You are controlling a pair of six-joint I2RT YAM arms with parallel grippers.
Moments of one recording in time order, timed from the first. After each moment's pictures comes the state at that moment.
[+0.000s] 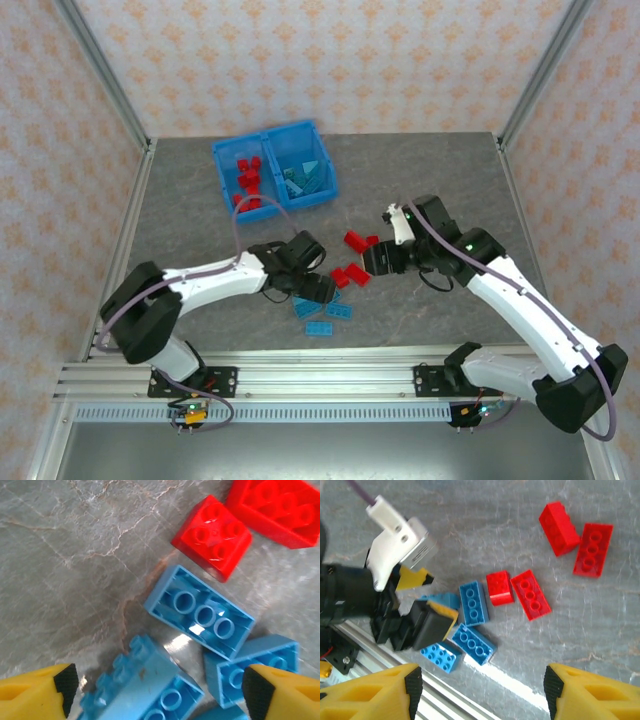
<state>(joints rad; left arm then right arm) -0.79 1.59 0.95 -0.54 0.05 -0.54 0.58 1.07 1.09 -0.96 -0.25 0.34</state>
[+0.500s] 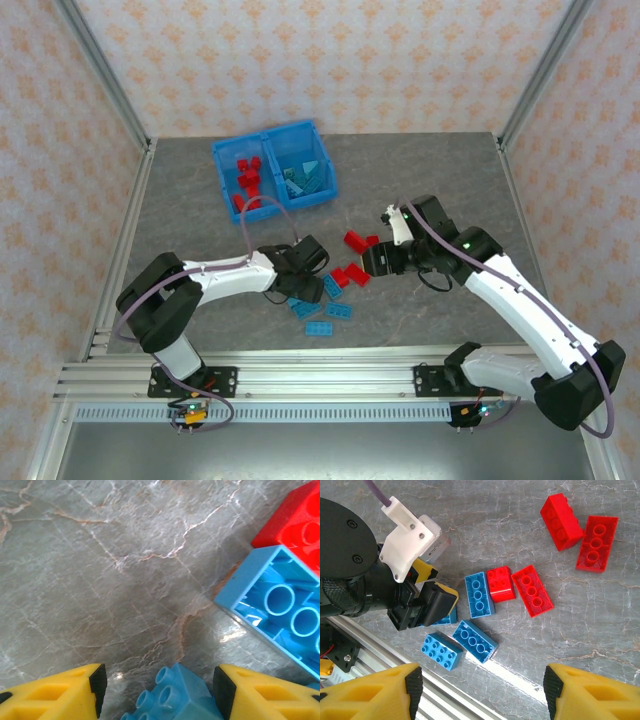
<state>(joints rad) -0.79 1.65 0.93 -0.54 -0.07 -0.54 0.58 1.09 1.10 -0.96 -0.26 0.34</state>
